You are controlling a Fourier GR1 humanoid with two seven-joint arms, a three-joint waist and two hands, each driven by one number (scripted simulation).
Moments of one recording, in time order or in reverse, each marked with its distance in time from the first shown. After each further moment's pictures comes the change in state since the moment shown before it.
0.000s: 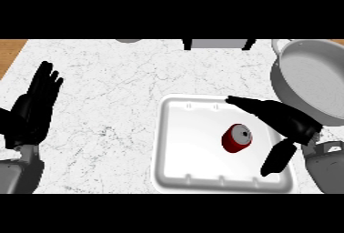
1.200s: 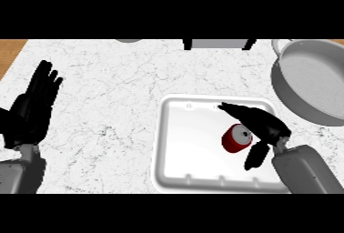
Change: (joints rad) left arm -0.007 -0.085 0.087 -0.018 -0.090 -0.078 0.036; right arm 0.039 0.200 -0.034 0.227 0.397 -0.061 -0.144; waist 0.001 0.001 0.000
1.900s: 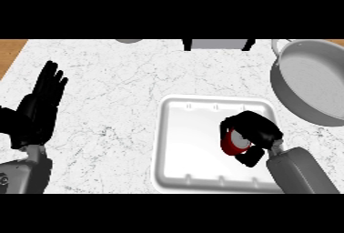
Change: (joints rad) left arm -0.002 -0.050 -0.001 -0.025 -0.047 -0.003 0.025; right arm 0.007 0.013 0.040 0.043 0.163 -0.057 -0.224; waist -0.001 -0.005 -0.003
